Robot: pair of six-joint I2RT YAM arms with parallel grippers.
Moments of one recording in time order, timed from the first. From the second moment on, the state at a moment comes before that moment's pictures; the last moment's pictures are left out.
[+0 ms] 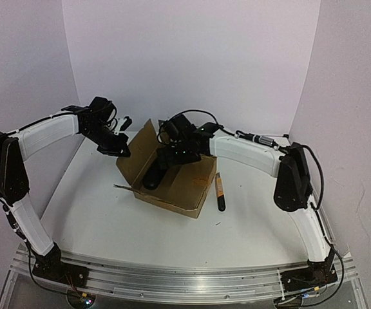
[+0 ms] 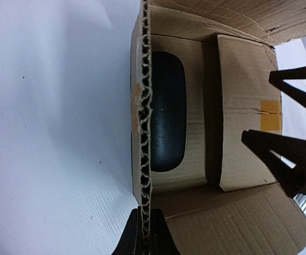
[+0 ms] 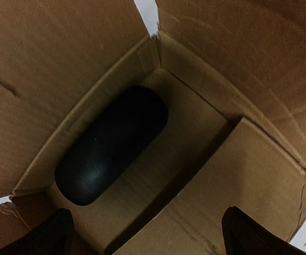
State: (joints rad) left arm -0.41 1.71 1.51 -0.80 0.28 -0.10; right arm 0.89 2.33 2.19 -0.72 0.25 0.41
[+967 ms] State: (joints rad) left arm -0.32 1.65 1.34 -0.67 0.46 -0.23; right arm 1.04 2.63 2.42 -1.03 0.78 0.04
